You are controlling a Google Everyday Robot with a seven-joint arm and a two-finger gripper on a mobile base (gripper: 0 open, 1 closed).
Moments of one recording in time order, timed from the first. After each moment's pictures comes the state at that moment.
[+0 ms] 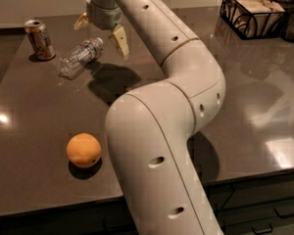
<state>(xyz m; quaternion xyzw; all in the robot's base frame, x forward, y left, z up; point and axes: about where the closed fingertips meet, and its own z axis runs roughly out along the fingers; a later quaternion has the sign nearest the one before) 0.754 0.129 0.897 -0.95 0.25 -0.08 0.16</state>
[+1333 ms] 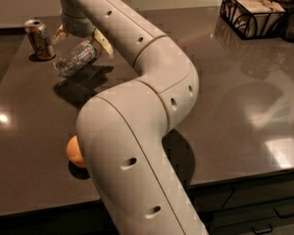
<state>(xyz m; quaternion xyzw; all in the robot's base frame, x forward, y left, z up) 0.755 0.194 0.873 -0.98 0.10 -0.12 0.10</state>
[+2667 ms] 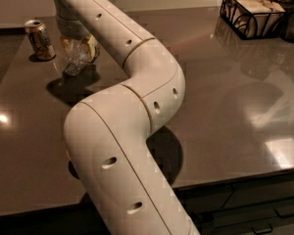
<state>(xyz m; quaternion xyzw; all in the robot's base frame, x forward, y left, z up) 0.754 0.204 0.864 -0.99 0.09 -0.11 0.08</state>
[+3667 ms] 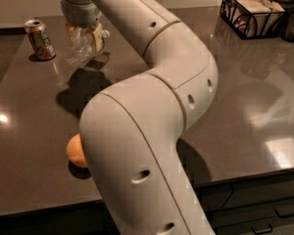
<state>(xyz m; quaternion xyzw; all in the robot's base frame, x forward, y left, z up) 0.722 0.170 0.914 -0.98 0.15 -0.10 0.10</state>
